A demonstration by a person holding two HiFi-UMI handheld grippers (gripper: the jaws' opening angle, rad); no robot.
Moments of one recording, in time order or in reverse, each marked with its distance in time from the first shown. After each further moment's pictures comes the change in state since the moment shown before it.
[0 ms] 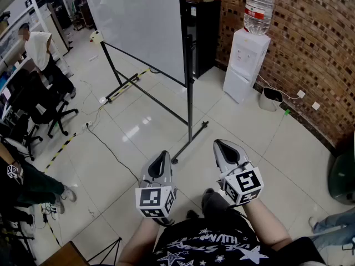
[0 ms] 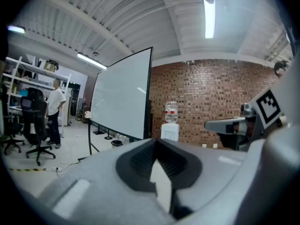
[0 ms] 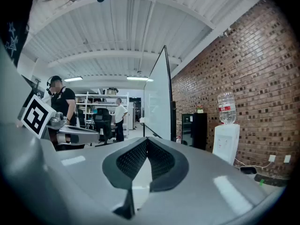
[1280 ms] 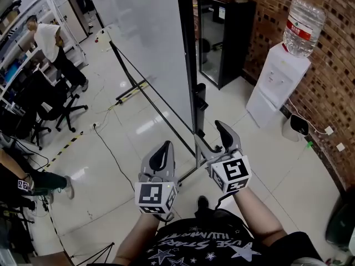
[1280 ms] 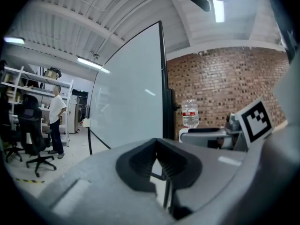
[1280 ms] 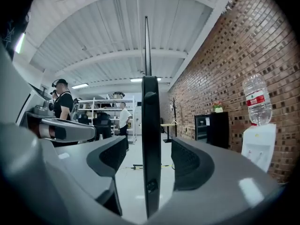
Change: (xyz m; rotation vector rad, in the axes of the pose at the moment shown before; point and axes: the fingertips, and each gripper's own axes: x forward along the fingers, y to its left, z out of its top) left arm 0.256 0.069 0.058 0.045 -0.036 0.146; right arm 0.289 -0.129 0.022 0.020 -0.058 0.189
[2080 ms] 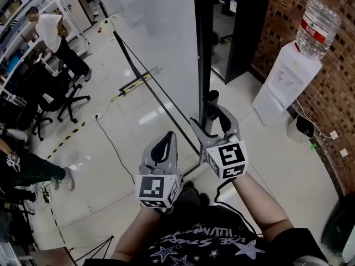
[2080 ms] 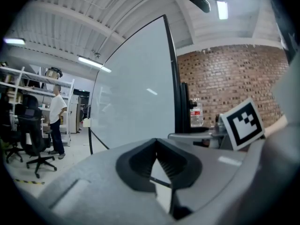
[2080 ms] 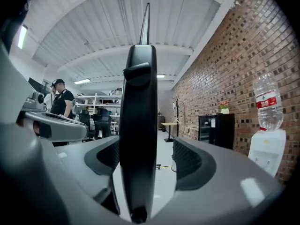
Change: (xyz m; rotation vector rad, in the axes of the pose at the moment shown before) left arm 0.034 0.031 0.002 0.022 -0.009 0.037; right arm 0.072 -0.006 0.002 -0.056 0.026 0.027
